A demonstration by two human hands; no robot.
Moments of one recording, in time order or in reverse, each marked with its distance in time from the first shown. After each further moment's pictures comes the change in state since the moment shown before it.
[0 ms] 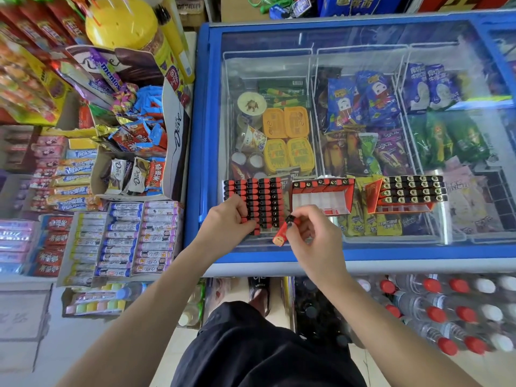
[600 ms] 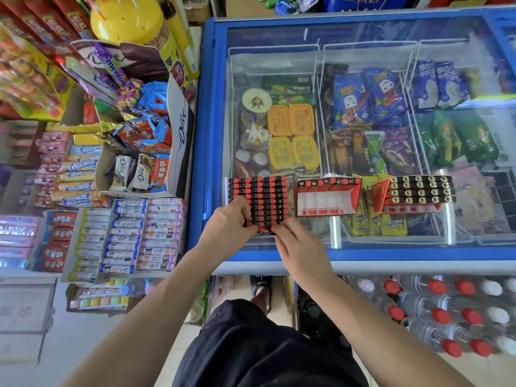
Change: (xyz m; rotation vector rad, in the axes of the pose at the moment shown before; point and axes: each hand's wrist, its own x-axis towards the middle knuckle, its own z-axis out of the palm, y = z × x) left_hand -0.001 -0.008 0.006 0.074 0.042 0.050; right_hand -0.007 0.046 0.039 -0.590 -0.139 -0.414
